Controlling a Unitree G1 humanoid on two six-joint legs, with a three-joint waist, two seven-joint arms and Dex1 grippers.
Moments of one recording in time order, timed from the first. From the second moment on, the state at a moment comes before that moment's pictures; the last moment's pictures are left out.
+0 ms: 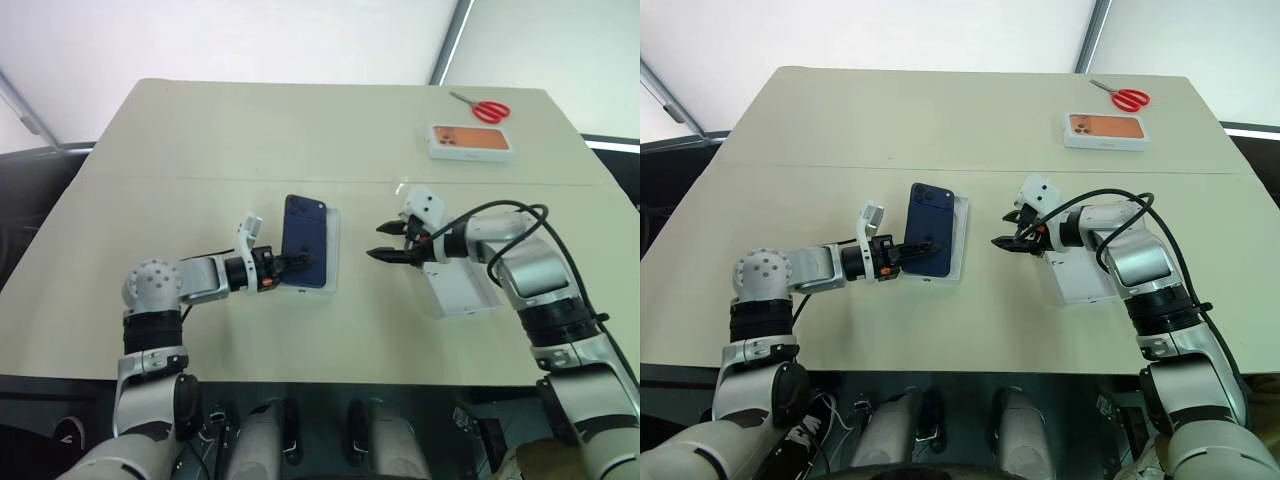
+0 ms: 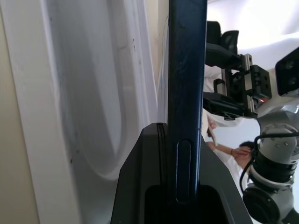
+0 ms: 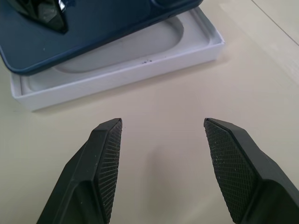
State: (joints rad) left arm -0.66 0.26 0.33 0.29 -1.02 1.44 -0.35; right arm -0.65 -0.64 0.18 0.12 0.16 0.52 1.04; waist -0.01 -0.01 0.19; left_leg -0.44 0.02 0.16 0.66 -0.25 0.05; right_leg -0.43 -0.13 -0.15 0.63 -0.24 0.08
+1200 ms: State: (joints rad) left arm -0.73 0.34 0.35 0.27 -0.95 1.49 -0.44; right arm -0.66 -0.57 0.20 0.15 0.14 0.47 0.99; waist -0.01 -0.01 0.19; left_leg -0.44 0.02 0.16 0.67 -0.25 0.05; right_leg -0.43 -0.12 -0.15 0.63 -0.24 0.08
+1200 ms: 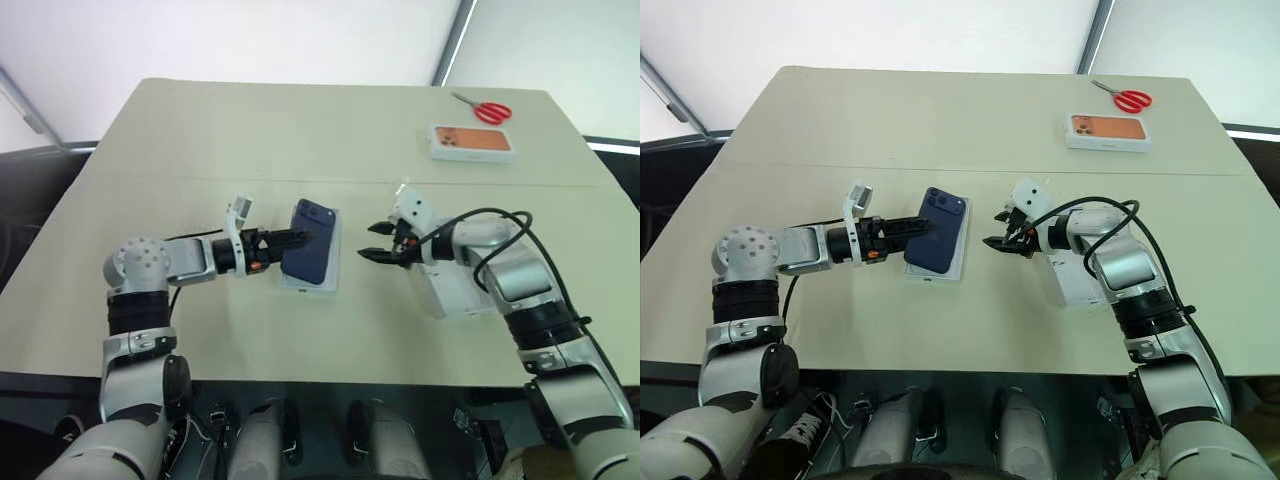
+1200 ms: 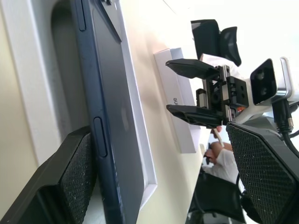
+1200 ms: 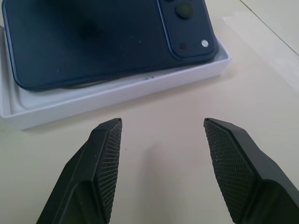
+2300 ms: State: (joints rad) left arm -0.70 0.45 0.33 0.24 -0.82 1.33 -0.45; right arm -0.66 -0.51 0.23 0.19 0.10 0.41 0.94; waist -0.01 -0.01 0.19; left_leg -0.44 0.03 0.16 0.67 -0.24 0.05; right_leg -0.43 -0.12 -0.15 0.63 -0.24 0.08
